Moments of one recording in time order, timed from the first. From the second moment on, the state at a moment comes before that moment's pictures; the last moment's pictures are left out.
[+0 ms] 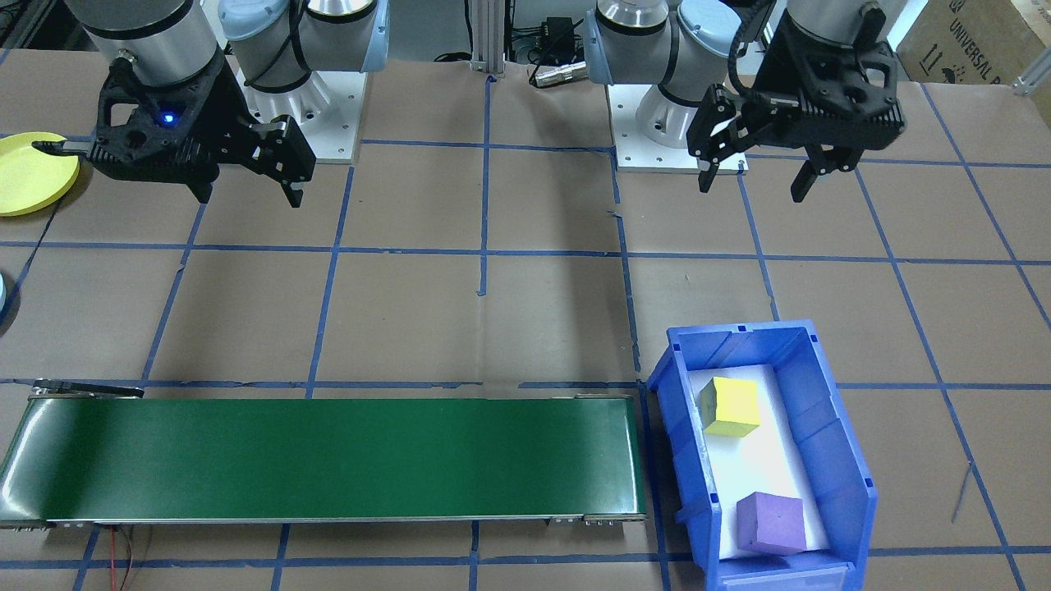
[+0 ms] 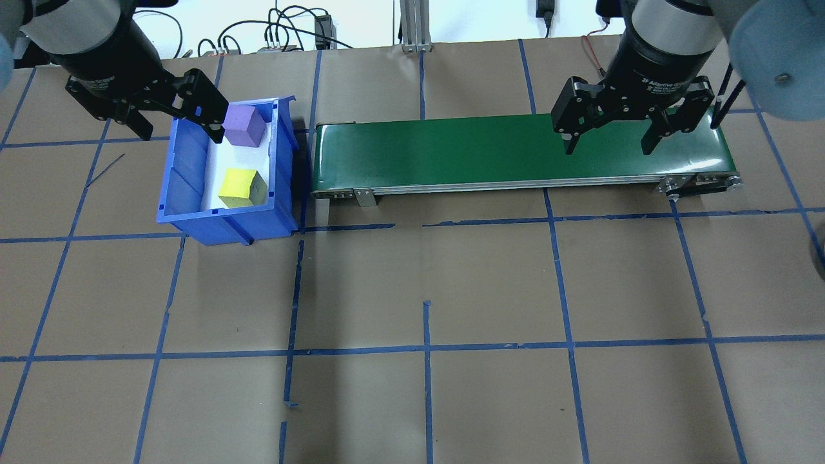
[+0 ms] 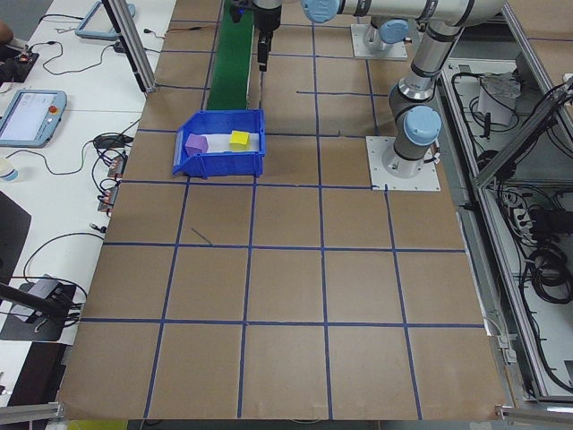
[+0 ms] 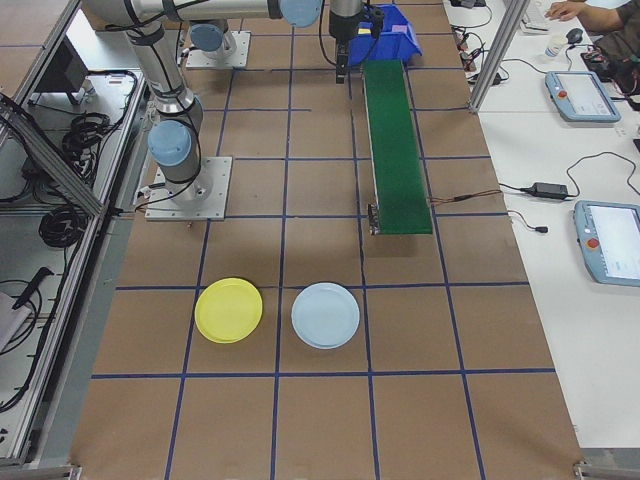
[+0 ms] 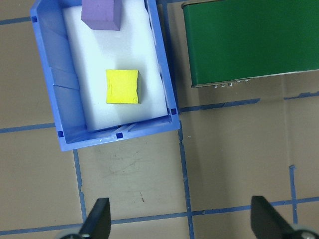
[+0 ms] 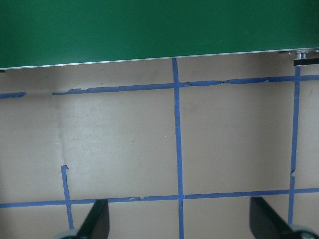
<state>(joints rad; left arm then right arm) -1.48 -1.61 -1.52 -1.56 1.57 0.20 1.58 -1.58 1.55 -1.53 -1.55 0.06</state>
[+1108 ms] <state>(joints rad) -1.42 -2.05 -1.62 -1.16 1.57 0.27 1.58 -1.58 1.55 -1.54 -1.55 0.06</state>
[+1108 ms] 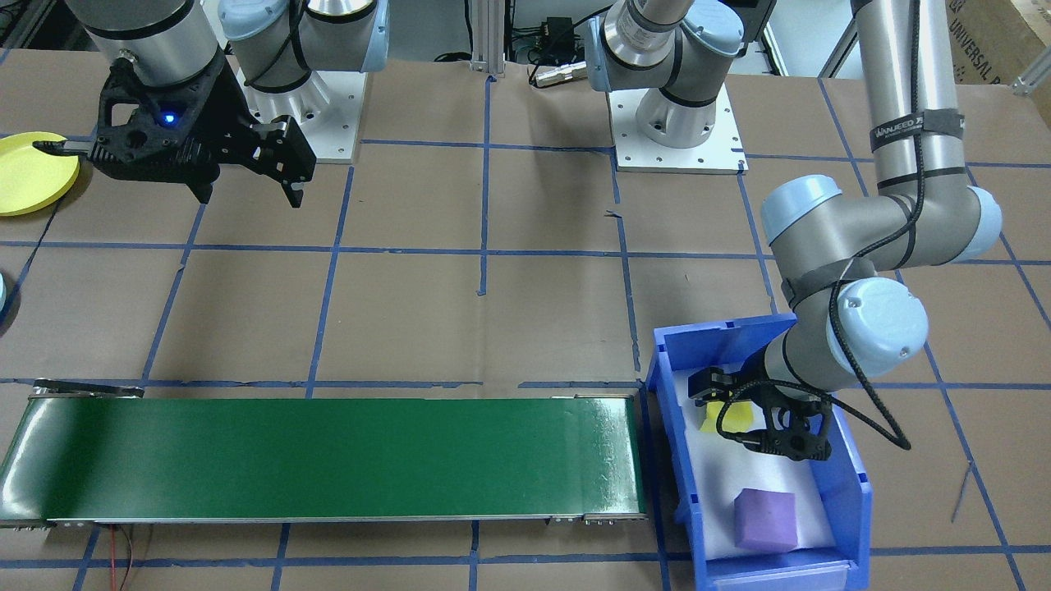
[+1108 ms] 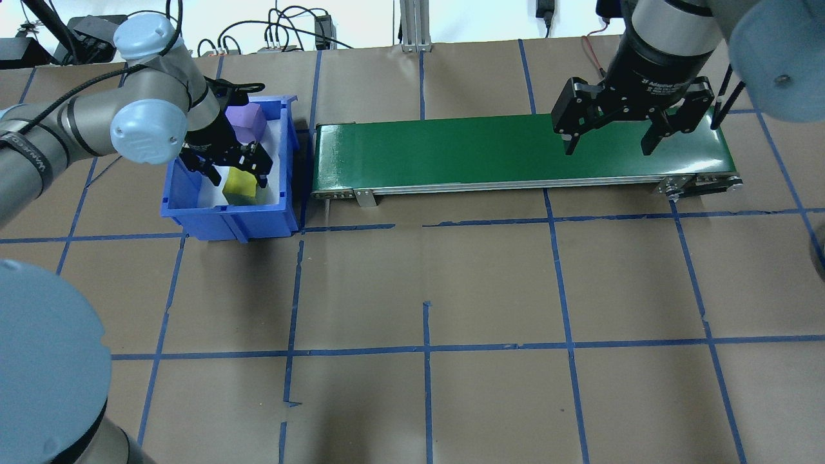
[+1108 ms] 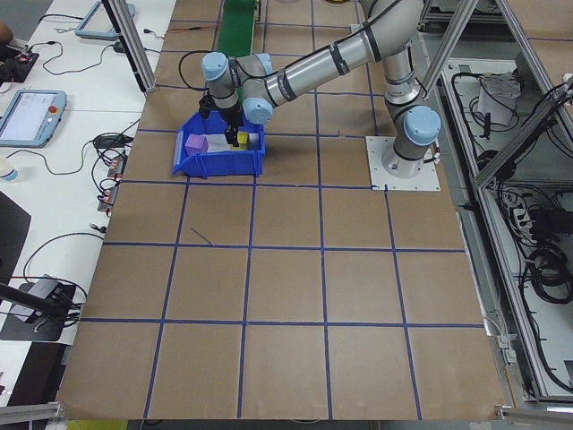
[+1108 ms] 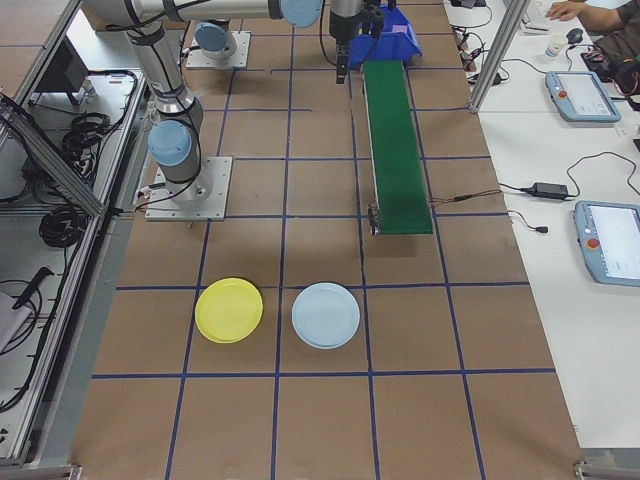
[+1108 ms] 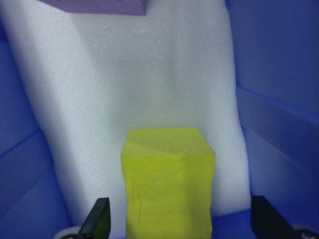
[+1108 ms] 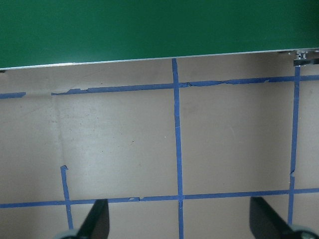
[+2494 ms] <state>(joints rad) -1.51 -1.96 -1.41 -1.30 1.58 0.19 1.58 -1.58 1.55 -1.54 -1.55 0.06</state>
